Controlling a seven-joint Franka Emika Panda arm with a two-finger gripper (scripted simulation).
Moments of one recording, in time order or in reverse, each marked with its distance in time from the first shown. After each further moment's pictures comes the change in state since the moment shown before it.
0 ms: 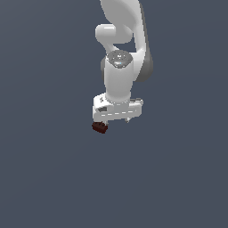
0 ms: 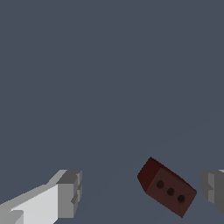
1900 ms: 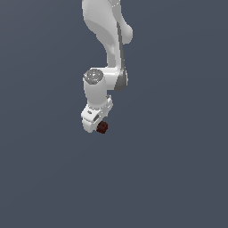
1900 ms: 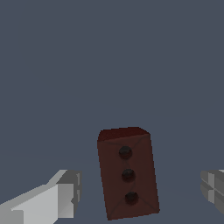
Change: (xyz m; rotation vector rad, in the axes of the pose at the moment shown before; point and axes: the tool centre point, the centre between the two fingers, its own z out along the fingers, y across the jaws) arm -0.075 0.073 0.084 0.021 -0.025 -0.846
